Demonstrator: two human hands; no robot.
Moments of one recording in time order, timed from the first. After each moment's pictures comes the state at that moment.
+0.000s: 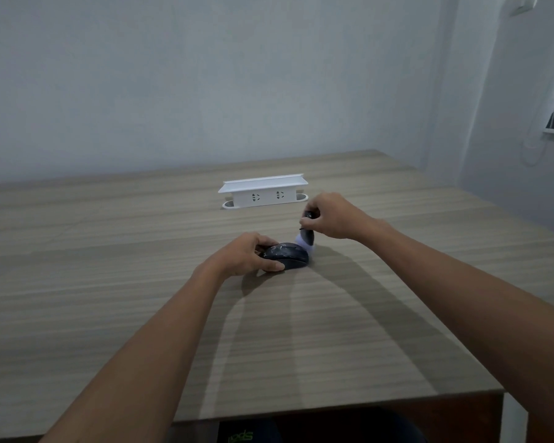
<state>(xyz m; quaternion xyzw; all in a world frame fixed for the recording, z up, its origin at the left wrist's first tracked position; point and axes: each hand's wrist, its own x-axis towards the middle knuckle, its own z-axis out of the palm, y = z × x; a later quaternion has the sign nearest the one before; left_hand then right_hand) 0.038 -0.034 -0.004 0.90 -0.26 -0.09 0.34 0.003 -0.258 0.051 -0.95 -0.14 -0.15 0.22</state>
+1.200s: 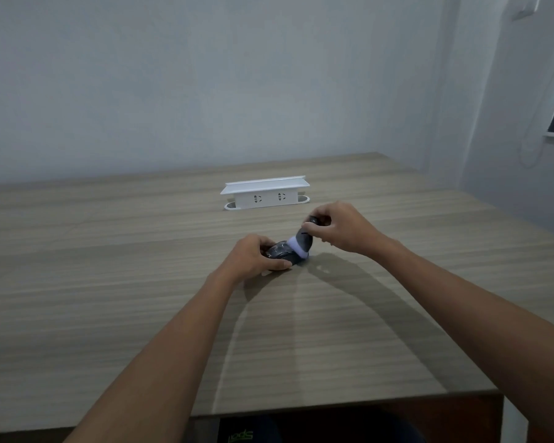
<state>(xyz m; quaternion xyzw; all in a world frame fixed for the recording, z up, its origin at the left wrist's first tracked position) 0.027 -0.046 -0.014 0.91 -0.19 -0.01 0.37 -0.016 -0.267 0.035 -0.92 -0.15 -0.18 0.32</state>
